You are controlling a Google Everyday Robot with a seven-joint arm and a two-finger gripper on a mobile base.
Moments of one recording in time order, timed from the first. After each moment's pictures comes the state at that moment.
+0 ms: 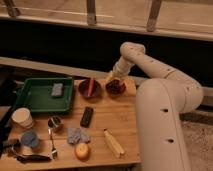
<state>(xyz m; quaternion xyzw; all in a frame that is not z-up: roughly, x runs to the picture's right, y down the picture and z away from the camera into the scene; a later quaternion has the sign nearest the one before) 0.077 -0.044 0.914 -0.34 0.09 0.68 0.64</state>
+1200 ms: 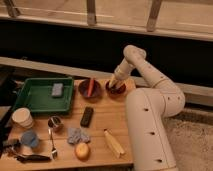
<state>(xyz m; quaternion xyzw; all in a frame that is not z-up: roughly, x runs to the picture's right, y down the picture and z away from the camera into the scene) 0.078 -0.022 0.937 -0.42 0.10 0.67 0.60</state>
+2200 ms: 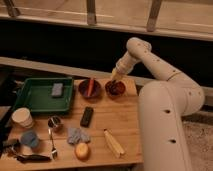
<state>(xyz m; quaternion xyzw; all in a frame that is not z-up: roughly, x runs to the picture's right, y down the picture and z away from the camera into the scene) 0.077 -0.072 0.868 -0.37 0.04 0.68 0.63</state>
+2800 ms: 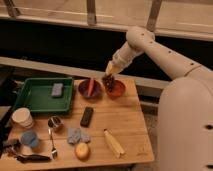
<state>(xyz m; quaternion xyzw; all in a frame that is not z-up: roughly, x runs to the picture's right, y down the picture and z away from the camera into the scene) 0.032 -0.089 0.774 -0.37 -0.03 0.62 0.69</state>
